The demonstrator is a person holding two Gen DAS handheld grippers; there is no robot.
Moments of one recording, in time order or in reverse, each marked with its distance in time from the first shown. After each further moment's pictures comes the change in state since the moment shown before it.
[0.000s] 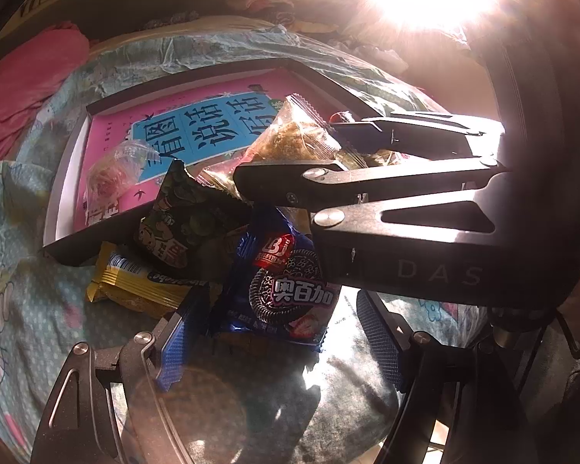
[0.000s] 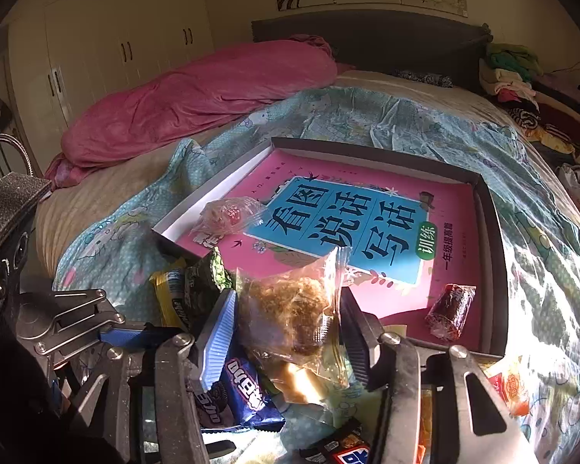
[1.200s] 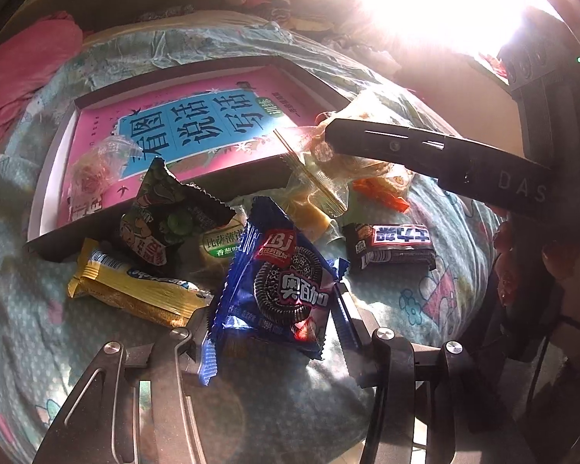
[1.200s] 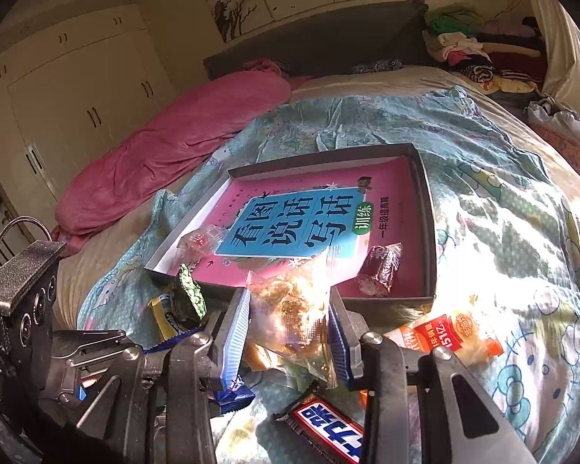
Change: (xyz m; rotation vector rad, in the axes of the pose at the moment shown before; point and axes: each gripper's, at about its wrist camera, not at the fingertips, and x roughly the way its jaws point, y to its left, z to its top) left arm -0.001 -0.002 0.001 -0.029 0.012 -0.066; right arm -0.047 -0.052 -0.023 0.259 -0.087 0.010
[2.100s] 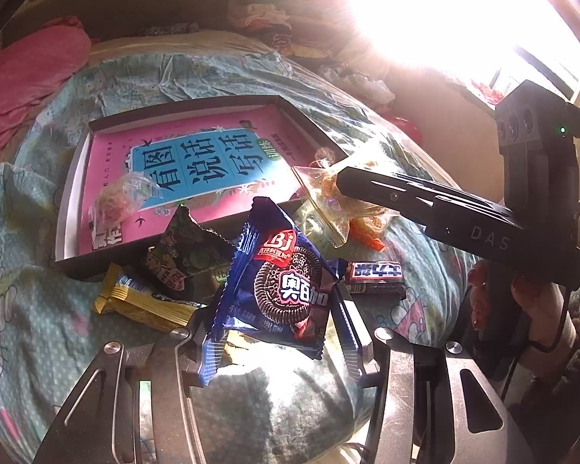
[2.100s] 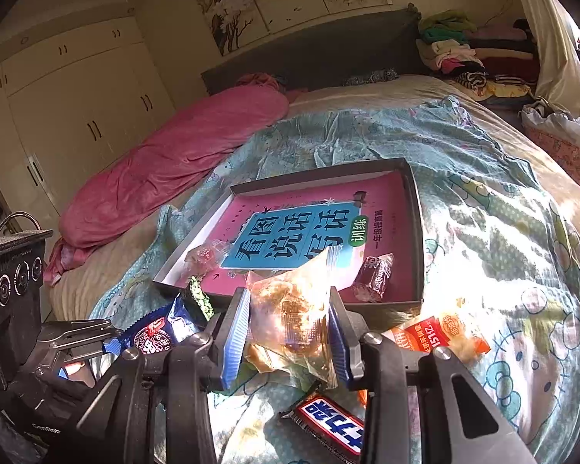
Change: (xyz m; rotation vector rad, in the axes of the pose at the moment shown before) left arm -0.039 0.004 0.010 -0.039 -0.091 -0.041; right arm -0.019 0.001 0.003 0.022 -0.051 0.001
